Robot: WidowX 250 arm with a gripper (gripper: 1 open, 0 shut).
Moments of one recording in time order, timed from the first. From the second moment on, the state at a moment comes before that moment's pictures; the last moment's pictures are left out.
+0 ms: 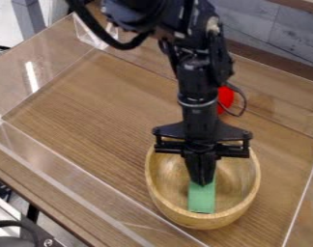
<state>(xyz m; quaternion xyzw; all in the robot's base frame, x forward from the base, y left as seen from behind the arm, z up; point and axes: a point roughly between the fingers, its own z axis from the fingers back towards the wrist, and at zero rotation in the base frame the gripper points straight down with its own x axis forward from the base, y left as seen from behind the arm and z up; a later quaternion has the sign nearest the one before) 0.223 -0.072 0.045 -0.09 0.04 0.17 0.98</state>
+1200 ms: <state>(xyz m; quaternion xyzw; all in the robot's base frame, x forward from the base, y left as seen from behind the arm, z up) 0.226 -0.067 0.057 -0.10 0.04 0.18 0.98</state>
